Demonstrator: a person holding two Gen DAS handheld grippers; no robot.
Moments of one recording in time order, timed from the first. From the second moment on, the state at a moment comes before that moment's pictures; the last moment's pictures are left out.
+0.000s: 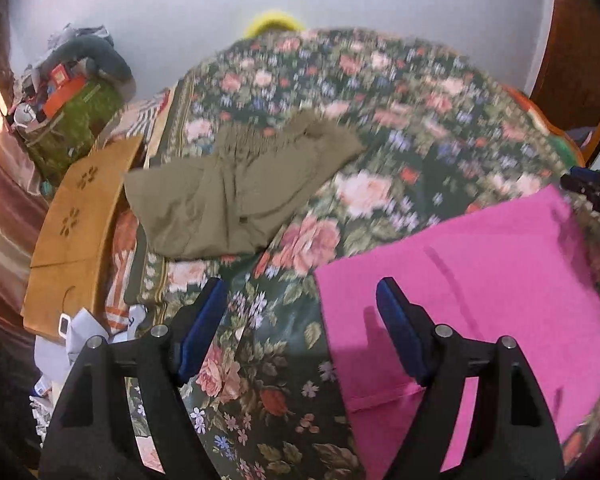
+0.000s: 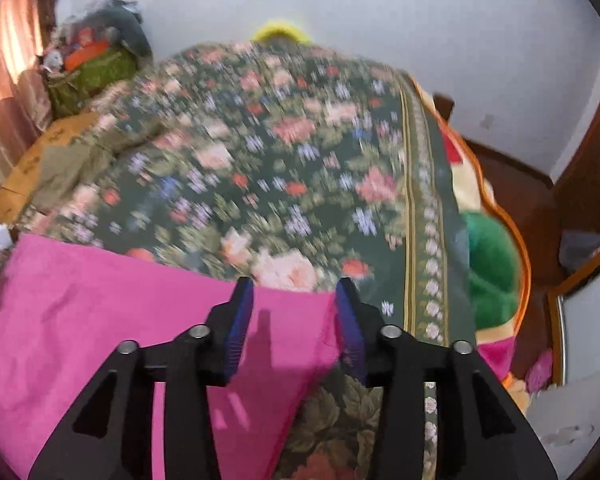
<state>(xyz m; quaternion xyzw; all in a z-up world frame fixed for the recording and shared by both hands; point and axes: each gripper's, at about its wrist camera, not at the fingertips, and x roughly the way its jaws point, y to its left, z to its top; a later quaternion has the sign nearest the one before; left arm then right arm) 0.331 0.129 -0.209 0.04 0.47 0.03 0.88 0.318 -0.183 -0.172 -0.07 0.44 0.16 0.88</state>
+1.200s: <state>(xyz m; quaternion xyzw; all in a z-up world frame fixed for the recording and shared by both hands) 0.330 0.093 -0.264 0.01 0.56 -0.05 0.82 0.264 -0.077 -0.225 -0.06 0.58 0.34 0.74</state>
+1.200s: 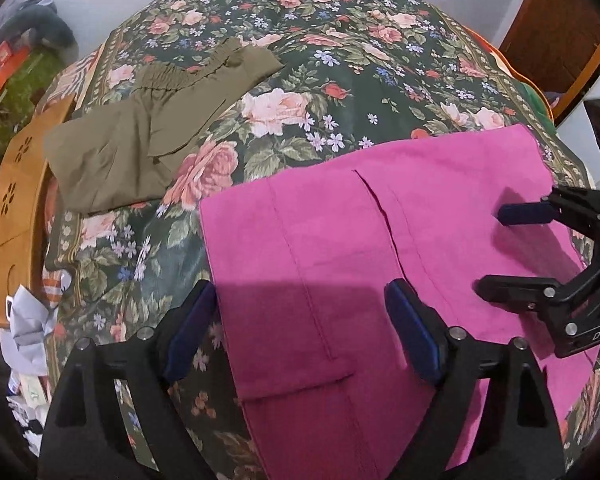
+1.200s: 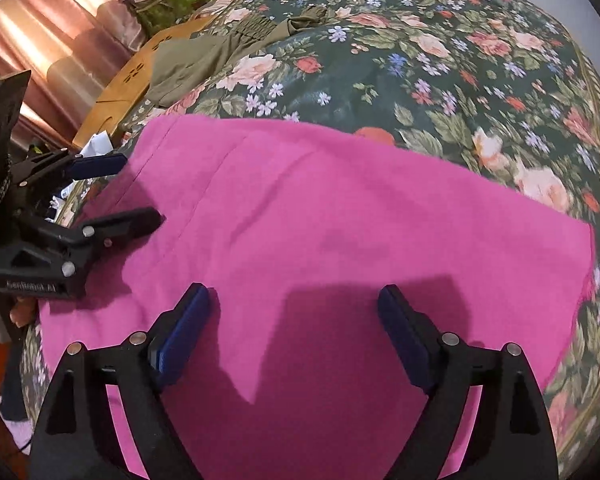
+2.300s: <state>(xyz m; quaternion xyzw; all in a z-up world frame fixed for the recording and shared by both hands) 0.215 0.103 -0.227 0.01 0.52 0.00 0.85 0.173 -0.175 -0.201 -0.06 0.54 0.22 0.81</state>
